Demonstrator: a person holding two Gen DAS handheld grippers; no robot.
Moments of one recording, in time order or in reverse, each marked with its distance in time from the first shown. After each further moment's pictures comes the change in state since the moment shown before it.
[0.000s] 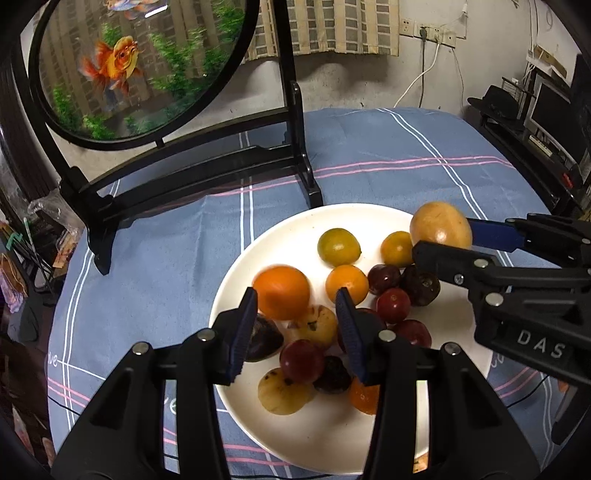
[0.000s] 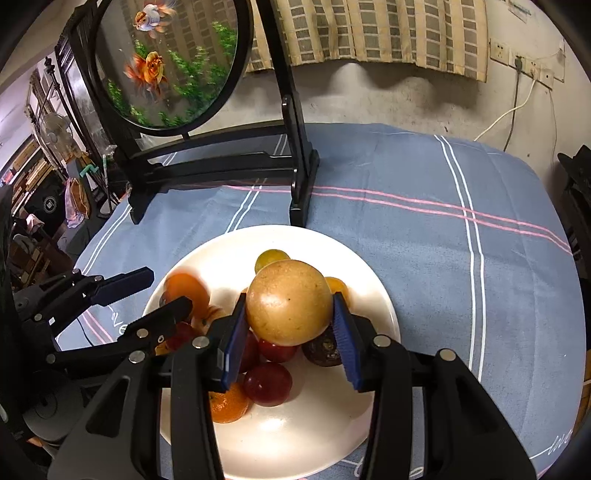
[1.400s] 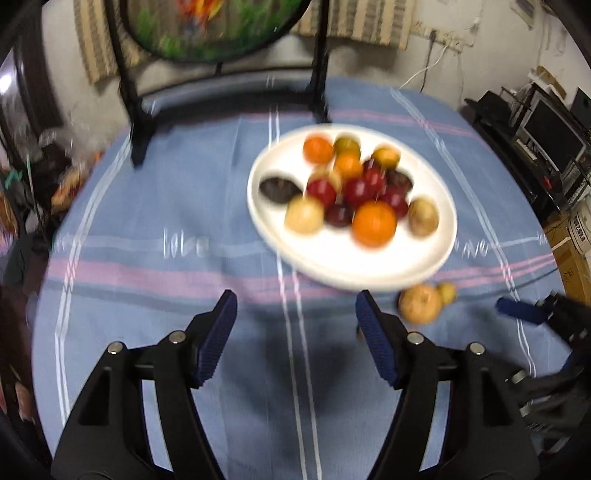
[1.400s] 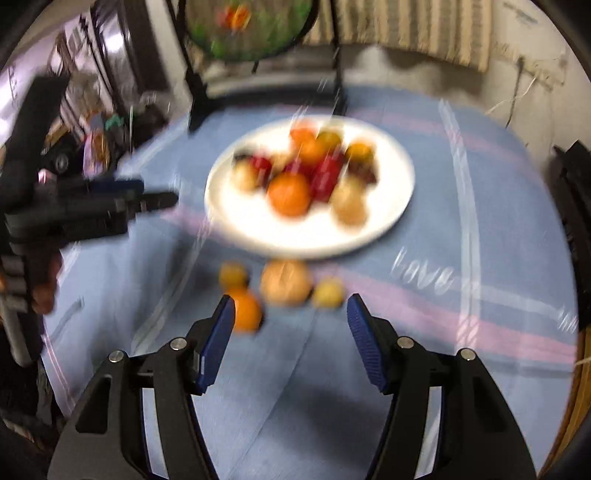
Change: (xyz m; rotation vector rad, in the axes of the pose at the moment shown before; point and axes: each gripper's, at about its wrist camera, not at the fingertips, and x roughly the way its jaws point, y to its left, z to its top) left arm -0.084 0.035 -0.126 -0.154 0.114 -0.084; right arm -0.082 0.056 -0.171 -0.113 0.112 0.008
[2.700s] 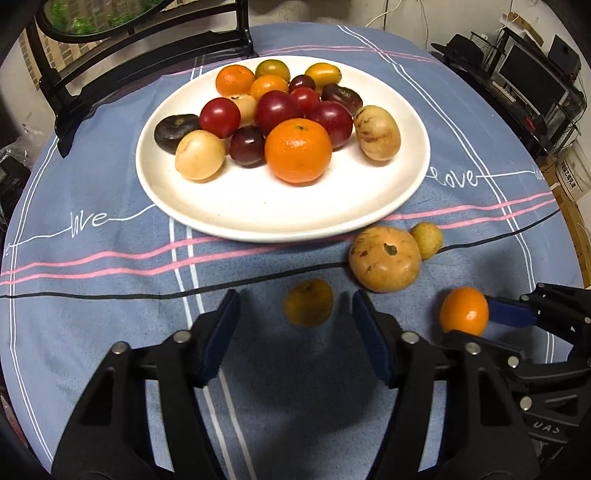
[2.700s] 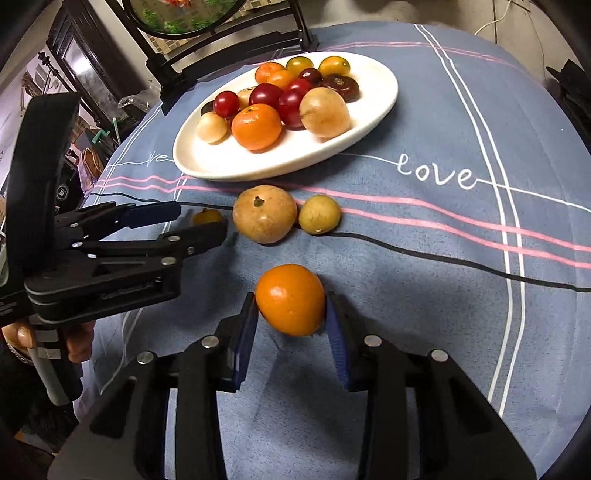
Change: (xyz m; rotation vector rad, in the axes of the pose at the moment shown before) left arm 0.069 -0.064 -0.019 0.157 0.119 -0.064; right arm 0.028 -0.033 -0.035 0.210 0.084 0.089
